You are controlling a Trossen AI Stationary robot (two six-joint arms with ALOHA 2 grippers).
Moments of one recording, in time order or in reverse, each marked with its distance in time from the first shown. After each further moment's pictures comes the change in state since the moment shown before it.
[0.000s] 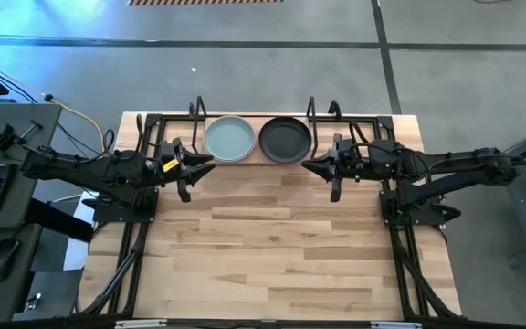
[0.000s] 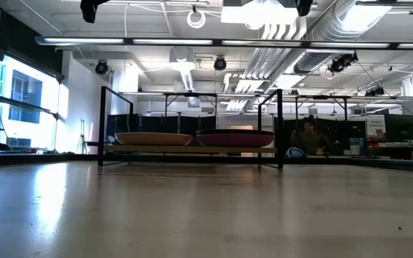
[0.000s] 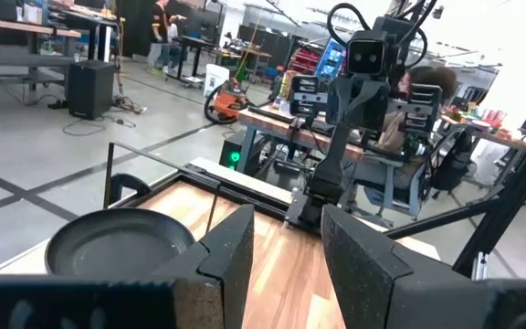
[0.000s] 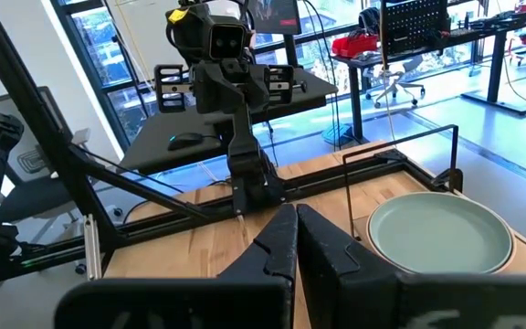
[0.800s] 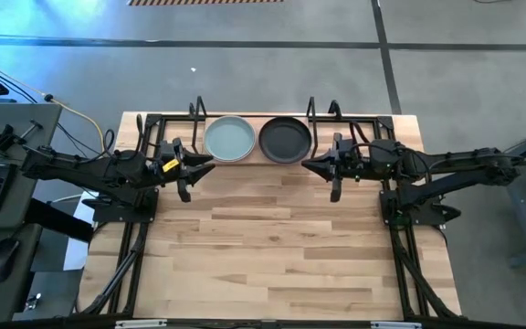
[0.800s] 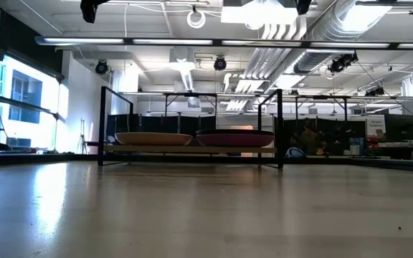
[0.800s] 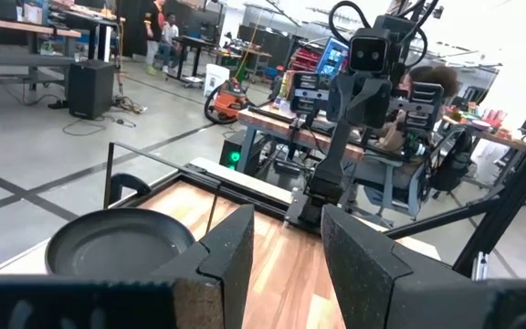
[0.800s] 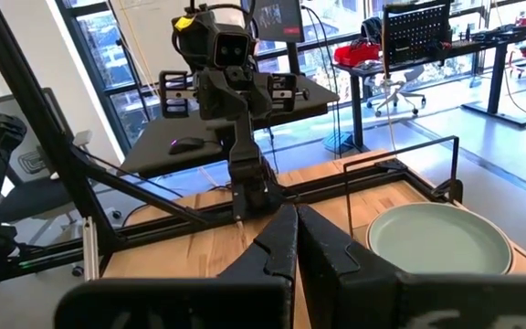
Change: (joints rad) left arm 0.000 0.000 0.000 0.000 0.000 0.000; right arm 0.000 0.000 -0.001 0.020 -0.003 -0.026
